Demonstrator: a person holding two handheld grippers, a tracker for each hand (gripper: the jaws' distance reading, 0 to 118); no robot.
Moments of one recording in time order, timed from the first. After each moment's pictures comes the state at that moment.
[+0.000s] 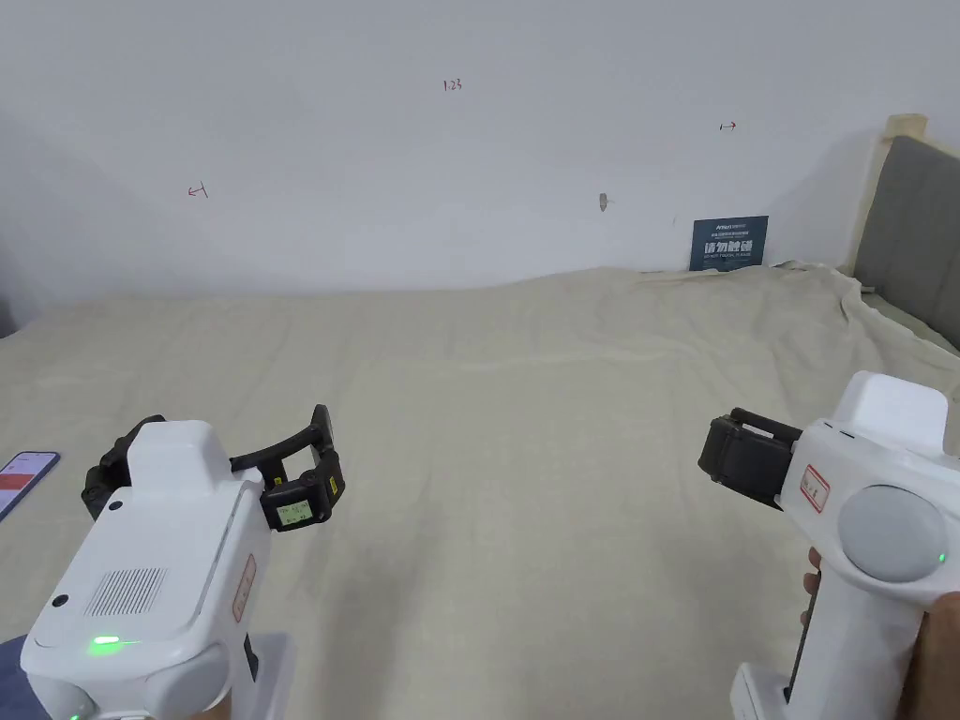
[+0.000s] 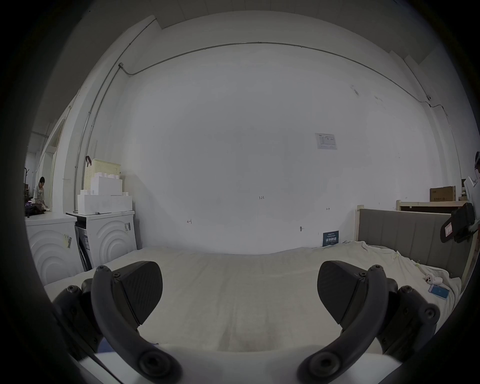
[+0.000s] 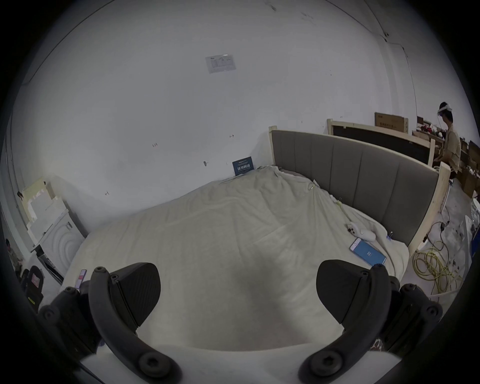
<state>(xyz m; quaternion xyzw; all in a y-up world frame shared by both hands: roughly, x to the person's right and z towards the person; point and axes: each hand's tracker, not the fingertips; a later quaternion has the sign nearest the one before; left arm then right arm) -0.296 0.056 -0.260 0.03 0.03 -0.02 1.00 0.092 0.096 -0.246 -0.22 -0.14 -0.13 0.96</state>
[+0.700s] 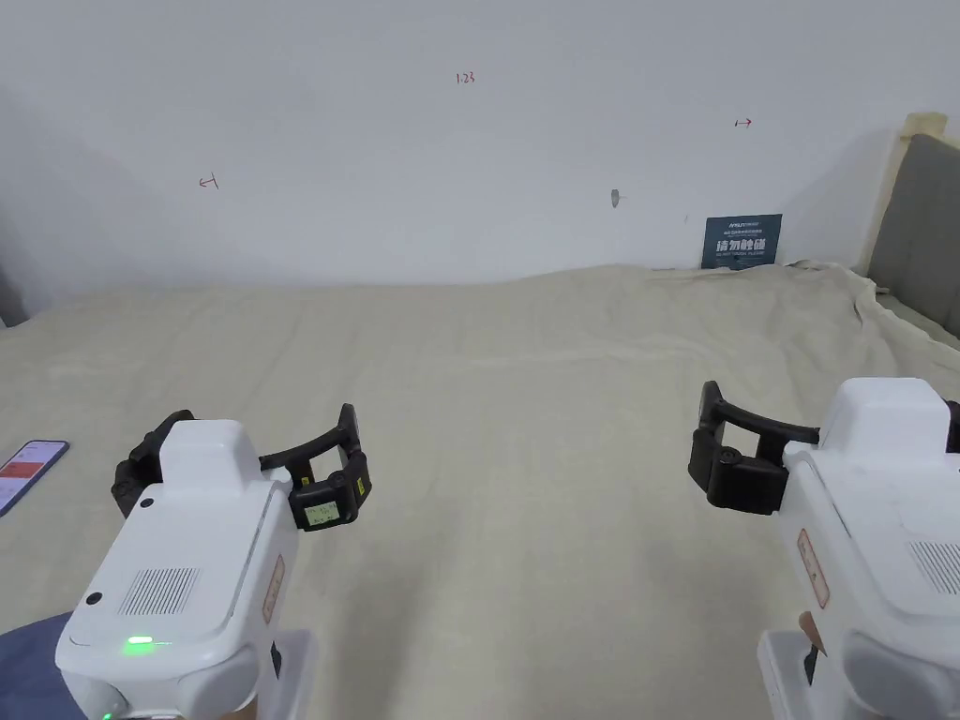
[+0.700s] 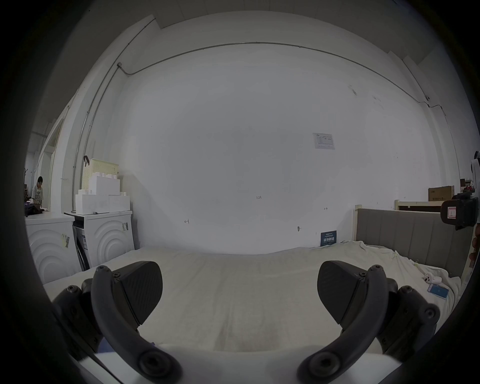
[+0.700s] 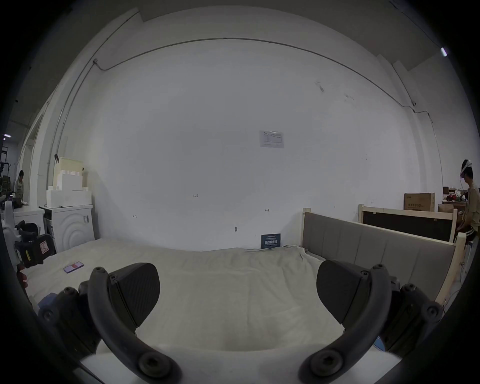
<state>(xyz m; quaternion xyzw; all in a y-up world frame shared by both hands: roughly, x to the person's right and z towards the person) -0.285 0.050 -0.261 0.03 0.02 -0.02 1.00 0.075 0.074 -0.227 0.01 -0.05 0.01 1.00</state>
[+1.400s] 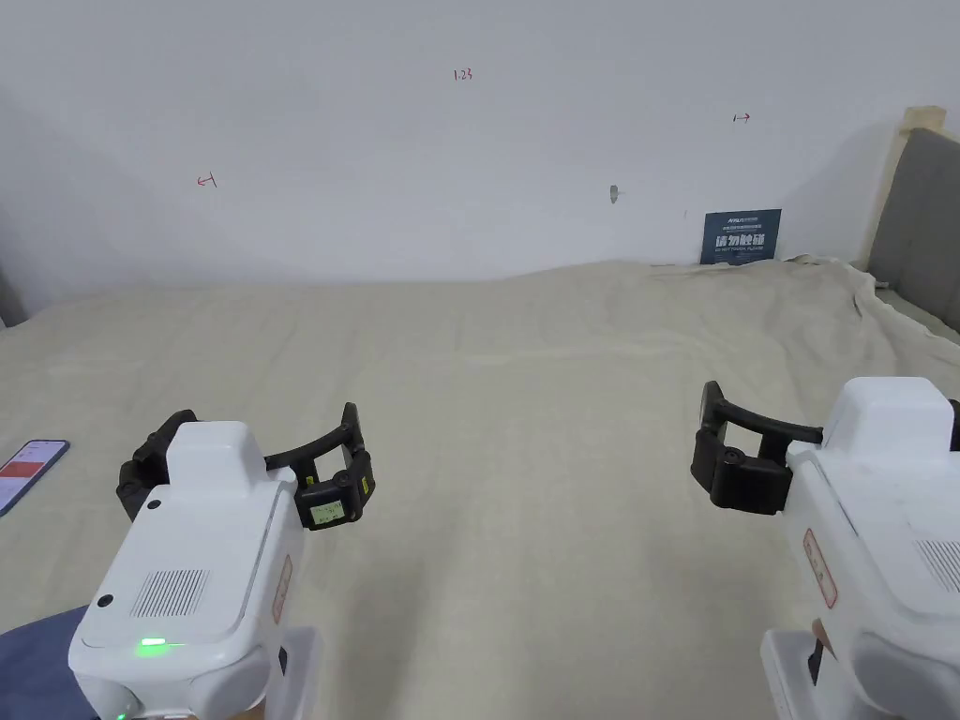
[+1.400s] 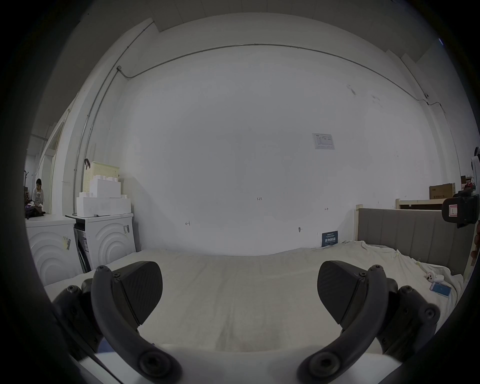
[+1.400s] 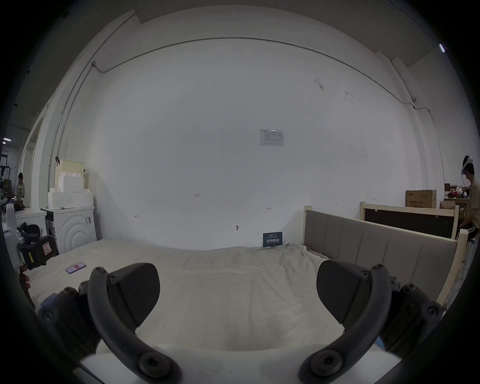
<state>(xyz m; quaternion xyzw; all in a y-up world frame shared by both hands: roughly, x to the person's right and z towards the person) -0.280 0.046 -0.261 0.03 0.03 -0.03 1.00 0.082 0.073 -0.227 0.00 -0.04 0.00 1.00</state>
